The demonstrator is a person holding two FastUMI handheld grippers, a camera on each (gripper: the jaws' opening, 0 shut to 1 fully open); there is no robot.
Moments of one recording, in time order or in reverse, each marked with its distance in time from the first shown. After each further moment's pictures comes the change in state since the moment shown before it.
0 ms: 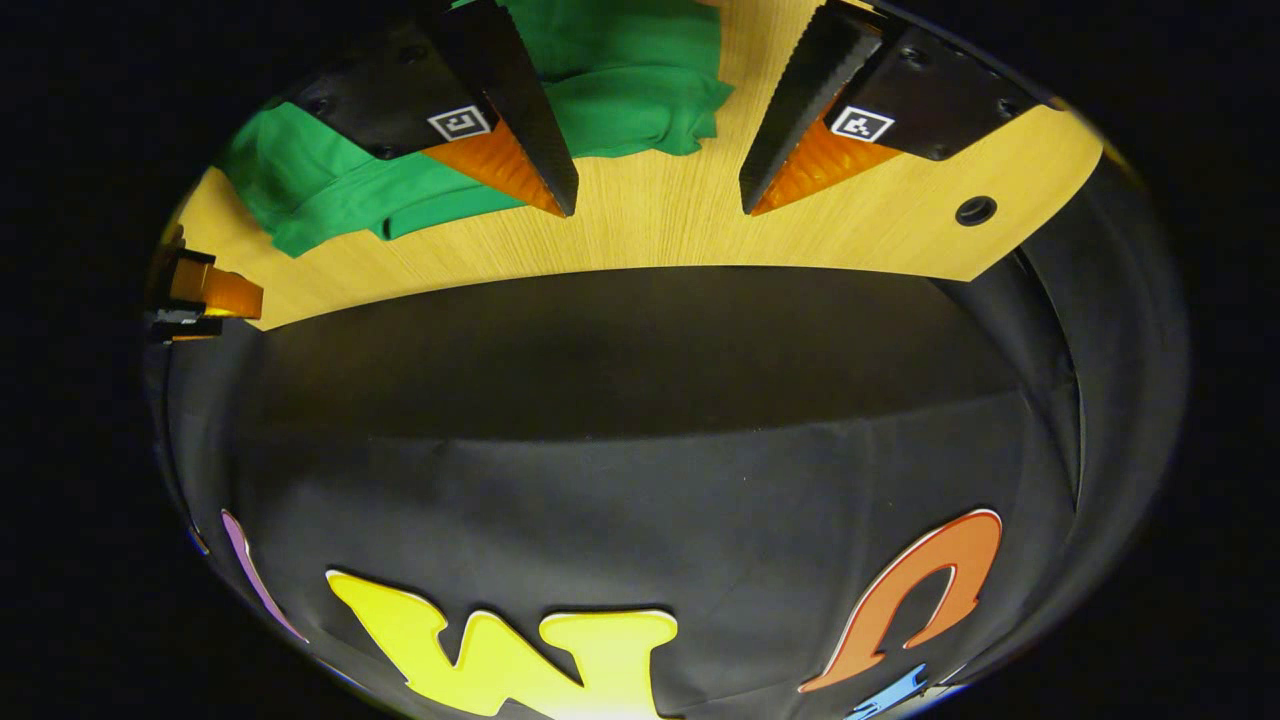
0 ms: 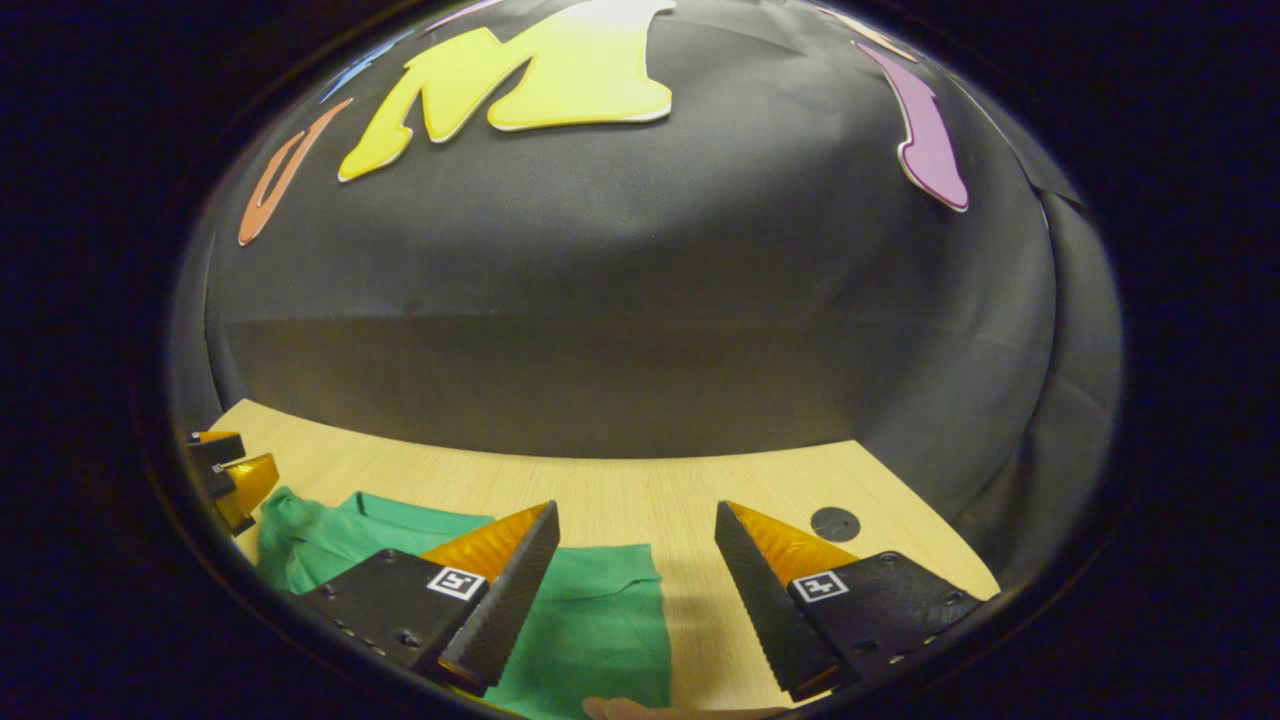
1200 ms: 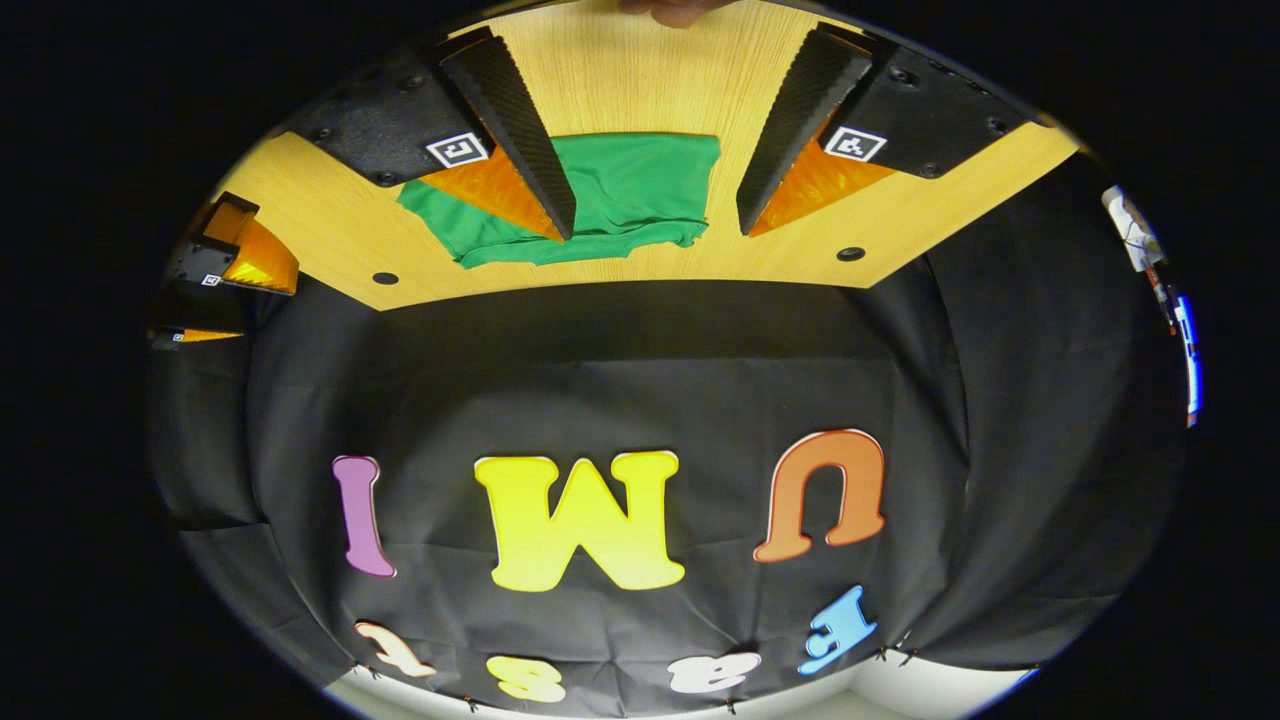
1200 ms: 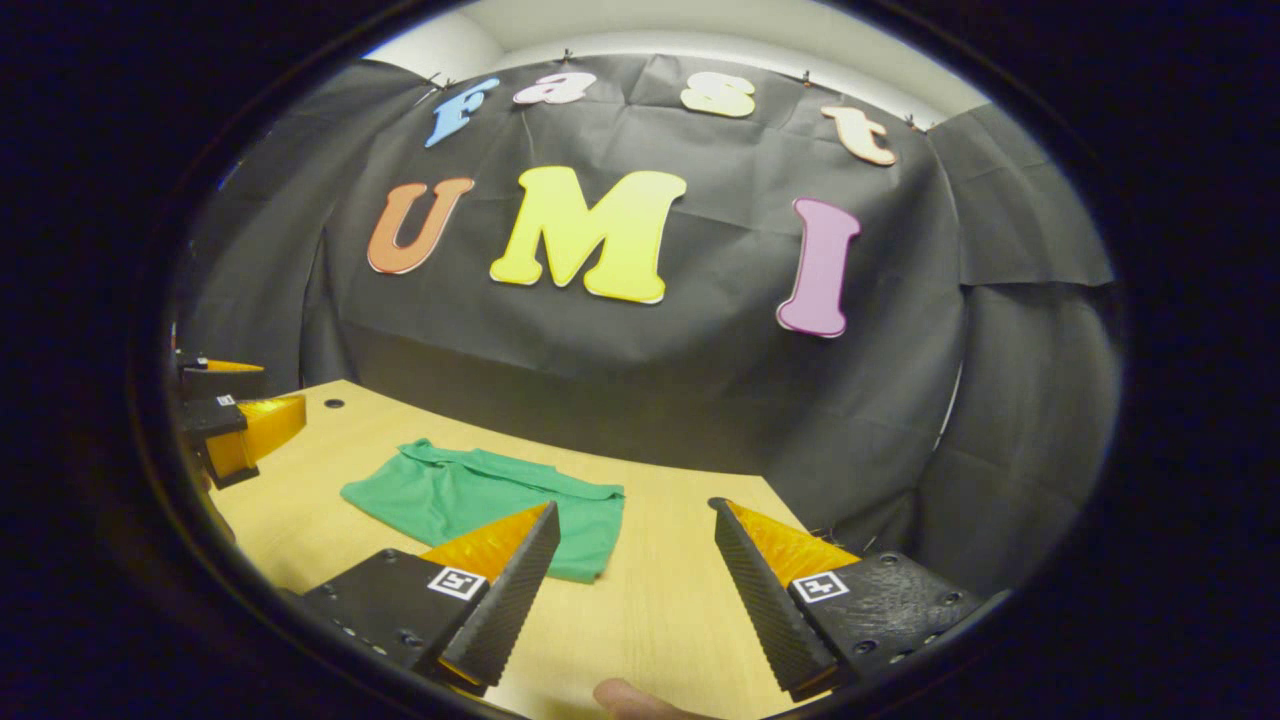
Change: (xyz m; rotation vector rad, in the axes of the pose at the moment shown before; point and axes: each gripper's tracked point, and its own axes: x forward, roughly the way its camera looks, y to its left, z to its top) left arm -0.350 -0.048 0.015 0.007 -0.236 0.032; right arm -0.358 -0.060 -0.040 -0.140 -0.275 0.033
